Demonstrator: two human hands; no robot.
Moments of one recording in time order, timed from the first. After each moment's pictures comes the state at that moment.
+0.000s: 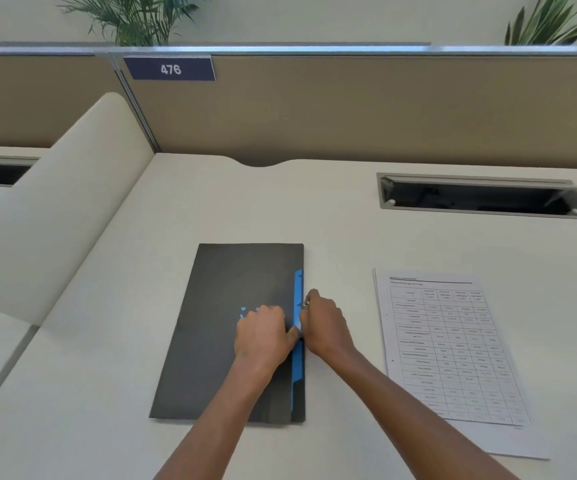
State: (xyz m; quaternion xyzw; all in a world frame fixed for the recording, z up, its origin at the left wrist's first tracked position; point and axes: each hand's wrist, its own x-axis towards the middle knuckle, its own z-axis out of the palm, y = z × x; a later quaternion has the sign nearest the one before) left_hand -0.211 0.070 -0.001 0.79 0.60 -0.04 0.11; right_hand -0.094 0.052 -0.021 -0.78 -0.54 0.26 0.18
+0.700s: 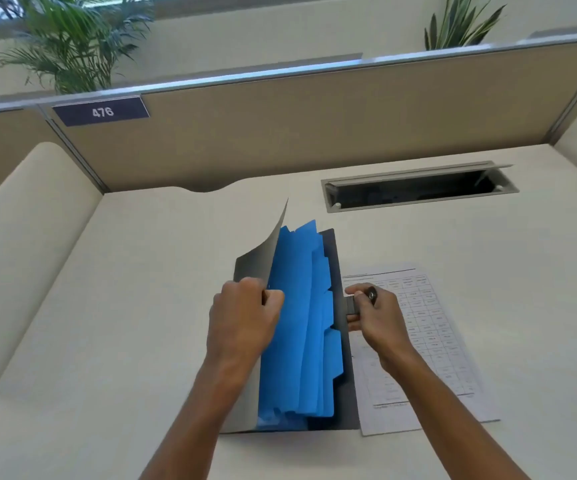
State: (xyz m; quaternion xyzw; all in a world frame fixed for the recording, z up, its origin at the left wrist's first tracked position) left_hand -0.159 0.049 0.113 0.81 0.53 0.19 0.16; right_hand 0.023 -0.026 0.034 -0.74 -0.24 0.36 0.51
